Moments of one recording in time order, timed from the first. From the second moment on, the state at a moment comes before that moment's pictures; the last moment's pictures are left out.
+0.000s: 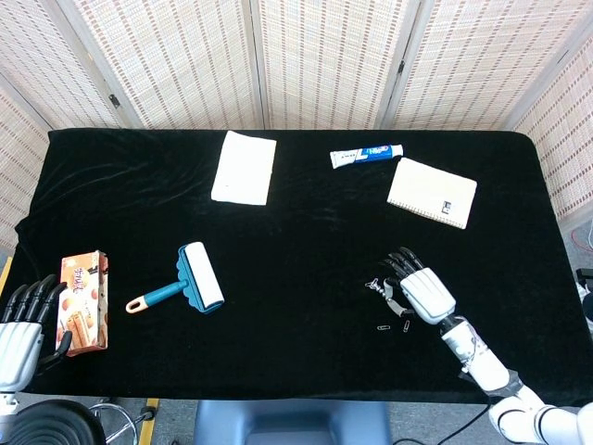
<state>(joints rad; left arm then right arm) -0.07 -1.12 -0.01 -1.59 1.57 1.53 0.04 0.49 -1.57 -0.05 -1.03 -1.64 1.26 0.27</state>
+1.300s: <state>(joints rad) -0.05 -1.14 0.02 -1.60 1.65 1.59 0.10 0.36 -1.40 -0.19 -1.26 -1.82 1.44 0.22</state>
